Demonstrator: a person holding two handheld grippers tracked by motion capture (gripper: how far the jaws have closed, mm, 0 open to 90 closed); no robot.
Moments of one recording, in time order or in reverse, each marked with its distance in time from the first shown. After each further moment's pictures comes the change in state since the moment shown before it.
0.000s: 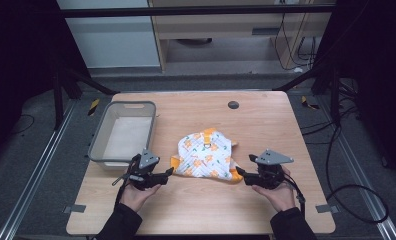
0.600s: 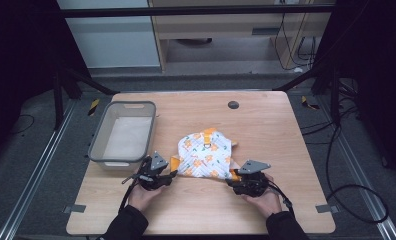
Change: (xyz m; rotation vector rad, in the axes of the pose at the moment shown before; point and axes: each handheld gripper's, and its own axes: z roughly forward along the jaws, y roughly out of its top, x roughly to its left) left arm -0.001 -0.012 0.034 0.060 -0.040 0.050; right arm 0.023 -0.023 0.044 0.145 0.088 -0.061
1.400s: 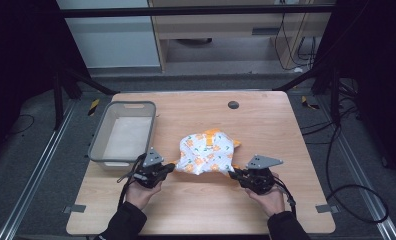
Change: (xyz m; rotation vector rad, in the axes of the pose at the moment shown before) left arm -0.007 0.026 -0.051 -0.111 -0.089 -0.040; right arm -0.001 0.020 -0.037 -0.148 0.094 0.082
